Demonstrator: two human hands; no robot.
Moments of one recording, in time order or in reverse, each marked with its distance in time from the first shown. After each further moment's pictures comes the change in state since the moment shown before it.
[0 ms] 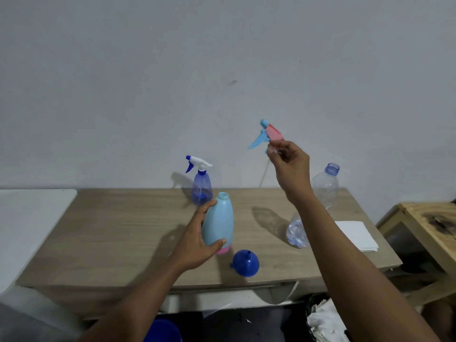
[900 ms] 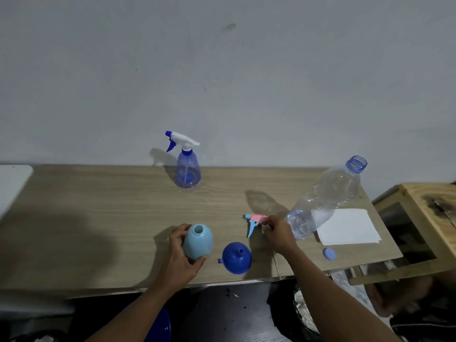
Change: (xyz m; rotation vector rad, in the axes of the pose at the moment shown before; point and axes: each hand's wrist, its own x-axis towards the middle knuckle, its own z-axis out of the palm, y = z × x) left_hand -0.007 -0.131 0.046 0.034 0.154 -0.157; right_hand -0.073 0.226 -0.040 -0.777 -0.401 0.561
